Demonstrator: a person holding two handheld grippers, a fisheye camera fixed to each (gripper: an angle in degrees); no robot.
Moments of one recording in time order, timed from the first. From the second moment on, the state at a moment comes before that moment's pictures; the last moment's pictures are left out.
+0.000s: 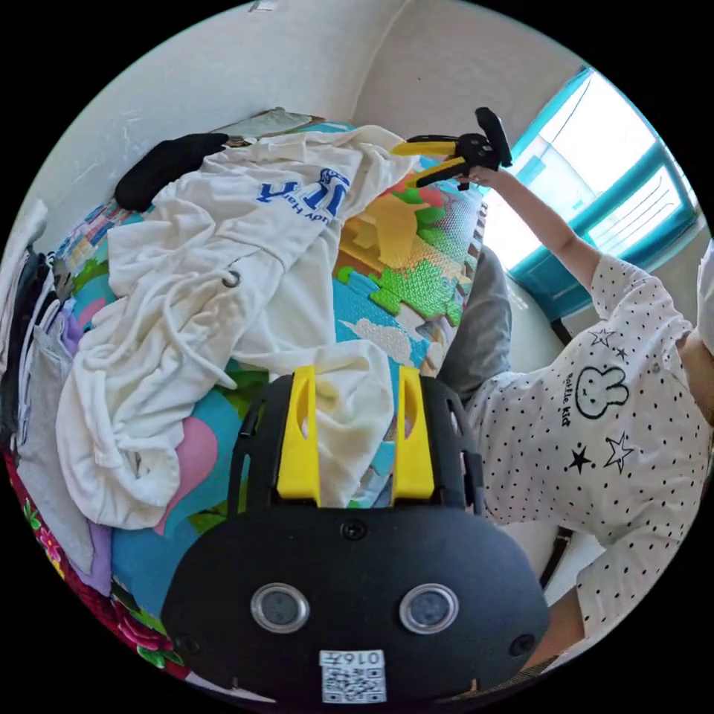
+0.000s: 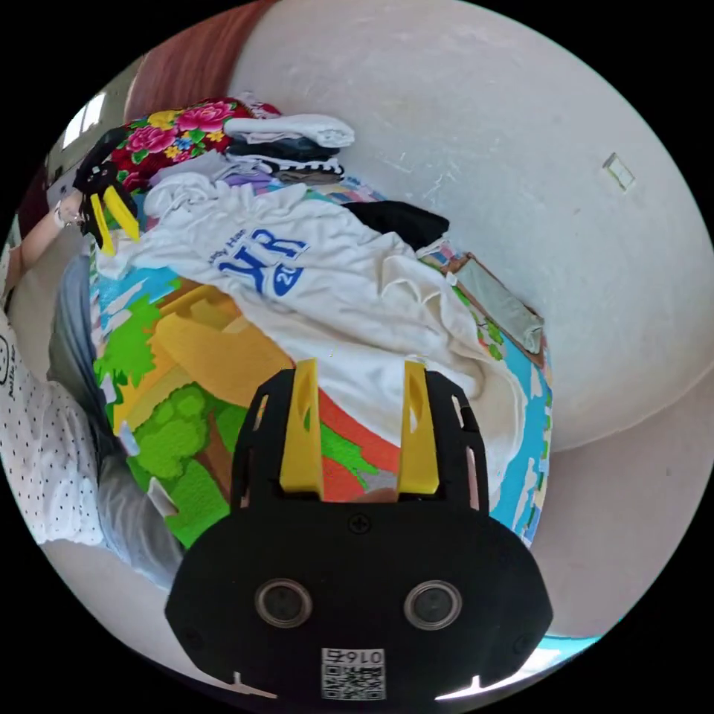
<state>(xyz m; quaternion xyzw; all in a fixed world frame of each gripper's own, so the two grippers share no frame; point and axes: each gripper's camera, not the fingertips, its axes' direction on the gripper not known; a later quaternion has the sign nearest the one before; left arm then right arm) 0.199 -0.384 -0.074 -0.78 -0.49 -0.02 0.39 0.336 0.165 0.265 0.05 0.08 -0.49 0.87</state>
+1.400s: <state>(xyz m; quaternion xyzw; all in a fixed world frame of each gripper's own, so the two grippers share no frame) 0.290 -0.322 -0.021 -0.64 -0.60 0.13 0.46 0.351 0.164 0.222 0.13 0.03 -0.42 0.90</state>
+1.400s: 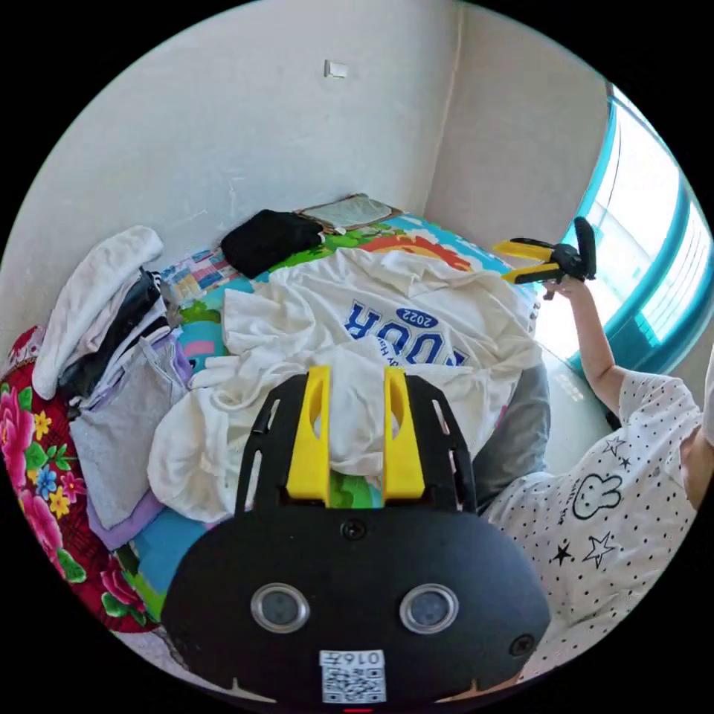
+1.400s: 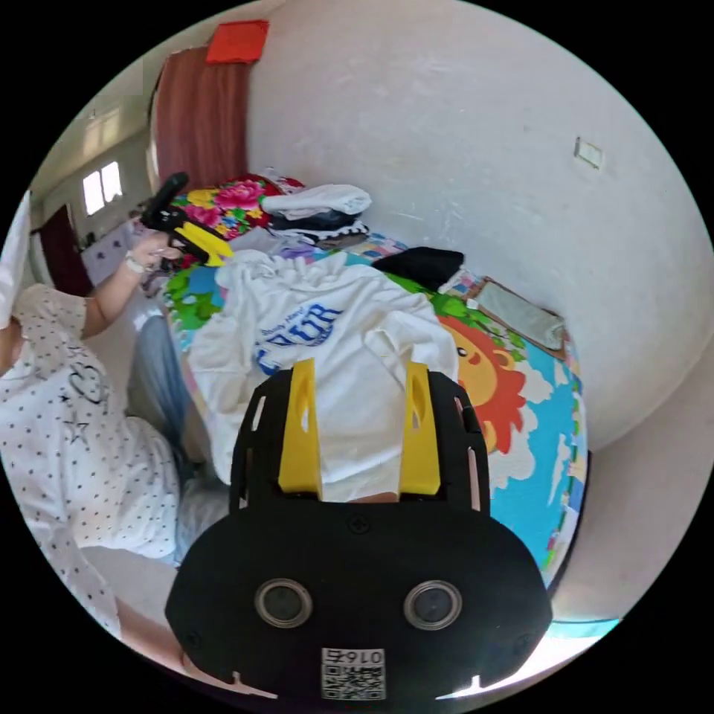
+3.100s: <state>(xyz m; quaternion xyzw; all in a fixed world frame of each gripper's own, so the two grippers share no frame) 0.268 -0.166 -0.056 -0.59 -0.67 0.10 0.45 0.498 0.135 0.271 0.00 0.10 -0.27 0.96</state>
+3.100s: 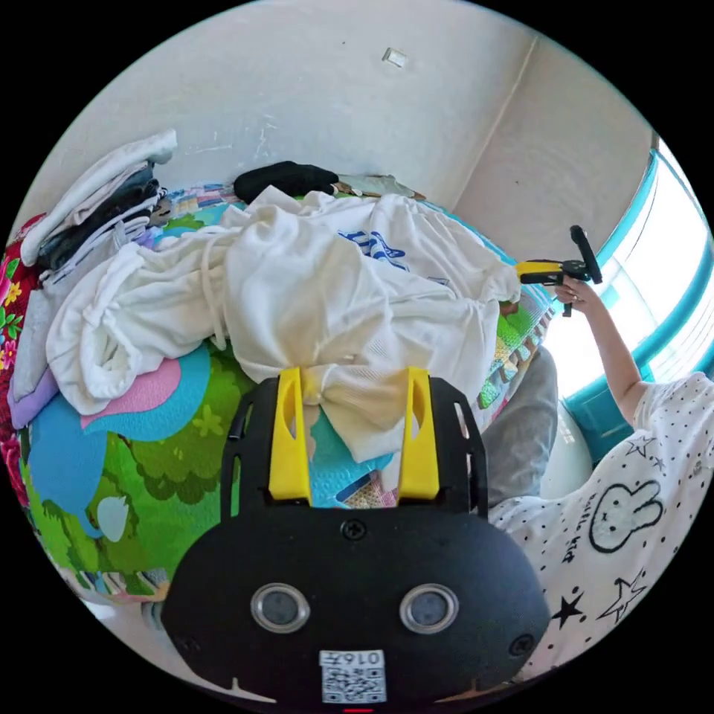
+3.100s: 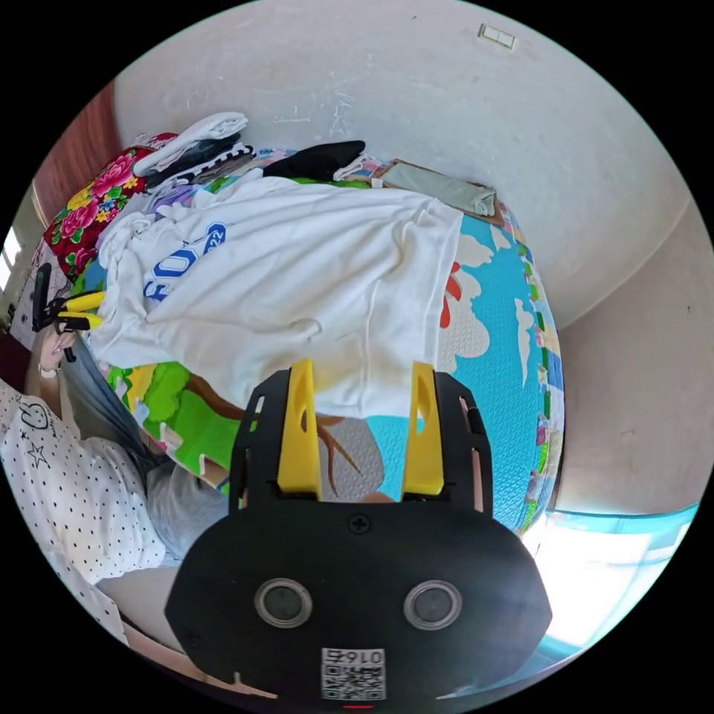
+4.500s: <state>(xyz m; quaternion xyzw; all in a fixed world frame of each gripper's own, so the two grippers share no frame) -0.079 -0.344 0.129 -0.73 -0.65 0.11 0.15 0.238 0.428 0.271 0.09 -0.10 -0.46 0.88</state>
